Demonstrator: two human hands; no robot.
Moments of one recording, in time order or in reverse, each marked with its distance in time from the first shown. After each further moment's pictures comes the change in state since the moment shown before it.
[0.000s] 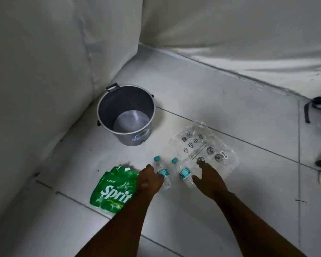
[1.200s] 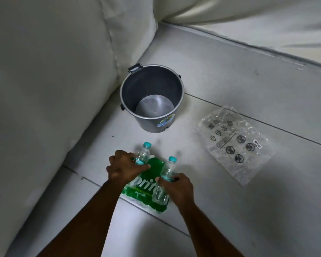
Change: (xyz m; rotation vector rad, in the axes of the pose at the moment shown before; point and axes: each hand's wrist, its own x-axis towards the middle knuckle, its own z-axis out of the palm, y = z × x) left_hand 0.037 -0.128 -0.106 0.139 0.119 -0.015; right_hand -0.041 -0.142 0.142 0.673 -0.108 0.299
